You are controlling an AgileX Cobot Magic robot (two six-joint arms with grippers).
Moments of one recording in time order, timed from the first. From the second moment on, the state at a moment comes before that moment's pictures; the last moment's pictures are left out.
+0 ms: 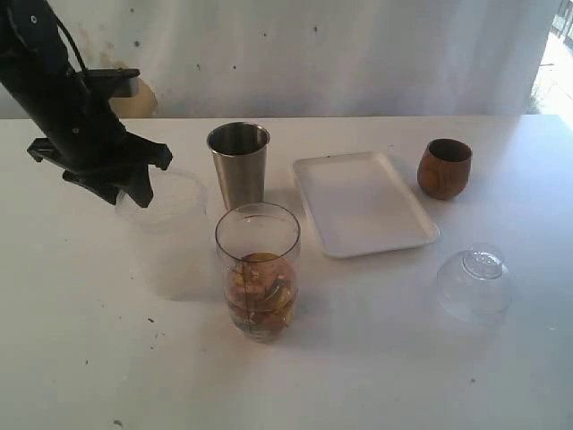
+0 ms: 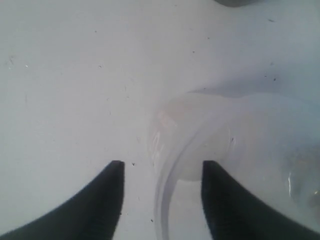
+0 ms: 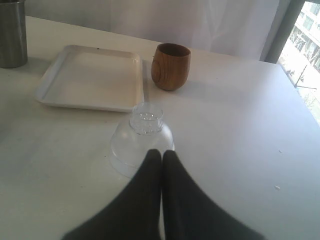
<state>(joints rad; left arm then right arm) -0.28 1.88 -1.50 -0.20 1.03 0.10 0.02 0.00 -0.01 -0.08 0.32 -0.05</state>
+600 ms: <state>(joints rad) -0.28 1.76 -1.67 -0.13 1.21 0.09 0.02 0.00 -0.01 -0.08 0.32 -0.05</state>
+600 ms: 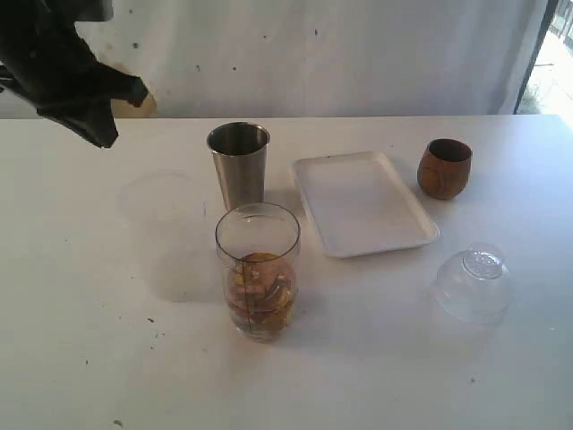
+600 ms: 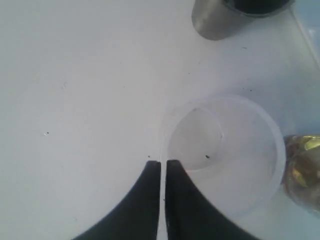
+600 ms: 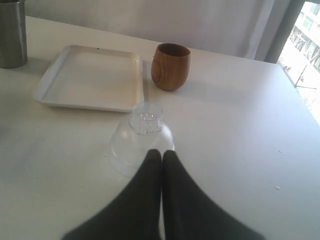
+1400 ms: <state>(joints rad) -0.28 0.90 -0.99 -0.20 0.61 0.16 0.02 0.00 -0.01 -0.08 0.32 -0.05</state>
